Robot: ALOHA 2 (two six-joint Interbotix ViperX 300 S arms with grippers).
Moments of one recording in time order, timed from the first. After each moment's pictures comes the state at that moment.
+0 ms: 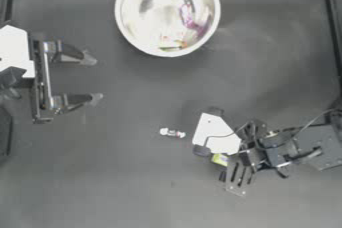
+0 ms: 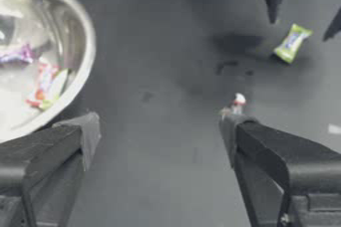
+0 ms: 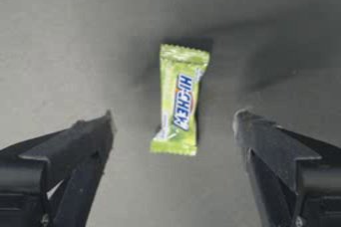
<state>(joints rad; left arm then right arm) 0.24 -0.69 0.96 0.08 0.13 -0.06 0.21 0.05 0.61 -0.12 0.71 0.71</state>
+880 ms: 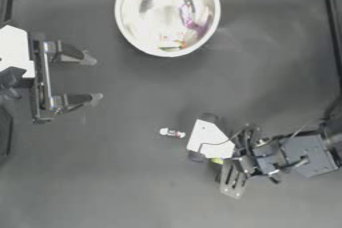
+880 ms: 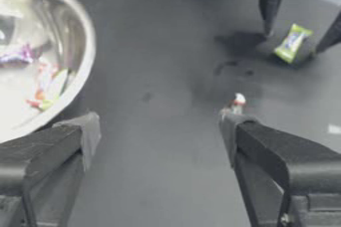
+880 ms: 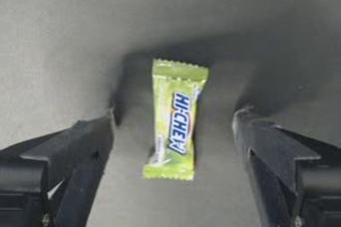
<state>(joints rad) 0.24 -0.69 0.96 0.08 0.13 -0.06 0.23 0.12 0.59 -0.19 0.70 0.78</state>
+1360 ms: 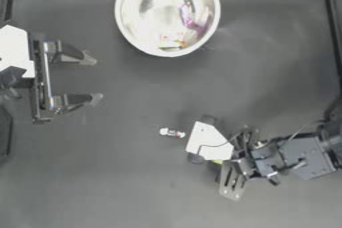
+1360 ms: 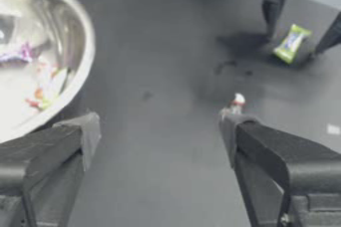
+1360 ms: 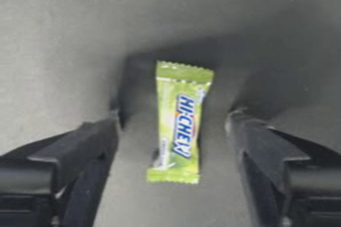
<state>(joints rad) 0.24 -0.69 0.96 0.08 0.13 -0.06 0.24 0.14 0.59 -0.20 0.69 0.79</state>
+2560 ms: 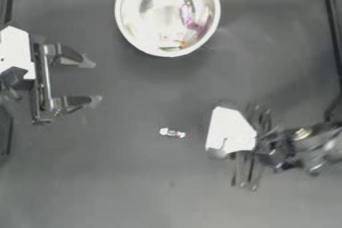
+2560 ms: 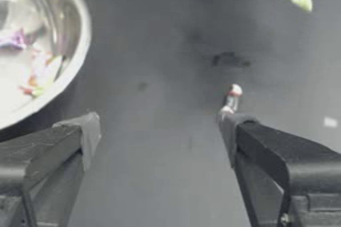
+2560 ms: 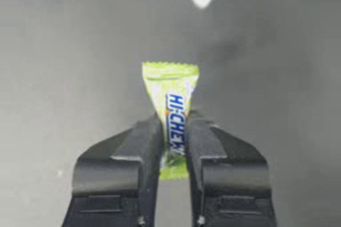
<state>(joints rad) 0.24 -0.69 0.98 0.05 0.13 -0.06 0.18 -0.19 0.60 -0.44 0.75 0.79</state>
